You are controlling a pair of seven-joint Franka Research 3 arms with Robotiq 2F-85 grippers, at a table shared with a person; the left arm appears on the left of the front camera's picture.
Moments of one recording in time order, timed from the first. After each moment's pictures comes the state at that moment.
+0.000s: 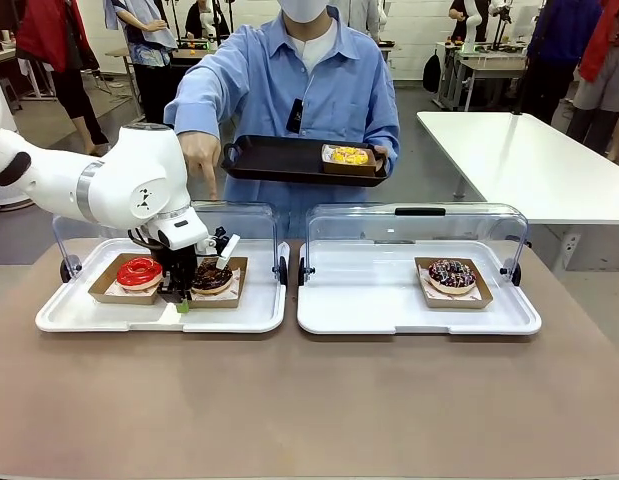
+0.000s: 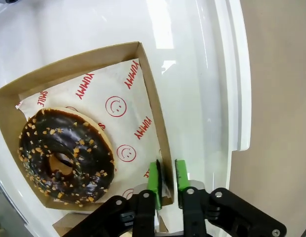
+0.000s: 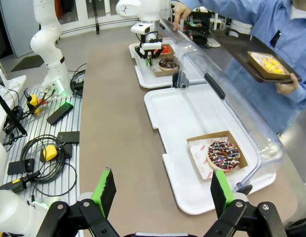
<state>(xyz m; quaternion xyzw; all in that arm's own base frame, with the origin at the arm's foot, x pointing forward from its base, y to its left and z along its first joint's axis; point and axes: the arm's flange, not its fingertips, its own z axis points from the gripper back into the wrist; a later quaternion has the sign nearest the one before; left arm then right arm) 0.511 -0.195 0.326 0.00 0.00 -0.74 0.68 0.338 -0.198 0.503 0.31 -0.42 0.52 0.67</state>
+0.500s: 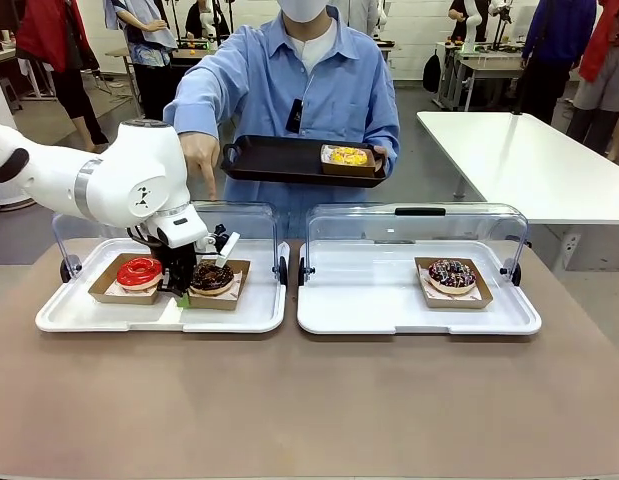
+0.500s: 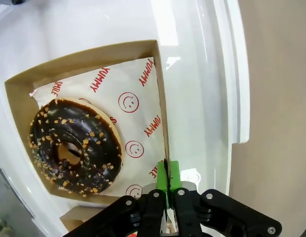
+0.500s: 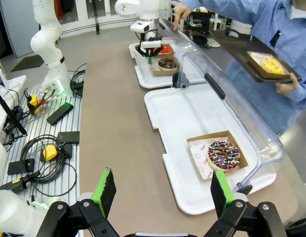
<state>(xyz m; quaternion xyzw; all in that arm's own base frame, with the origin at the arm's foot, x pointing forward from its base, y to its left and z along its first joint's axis) 0.508 -0.196 0.338 0.01 0.00 -0.74 0.67 0.338 -0.198 0.503 0.31 -0.42 0.52 0.67</state>
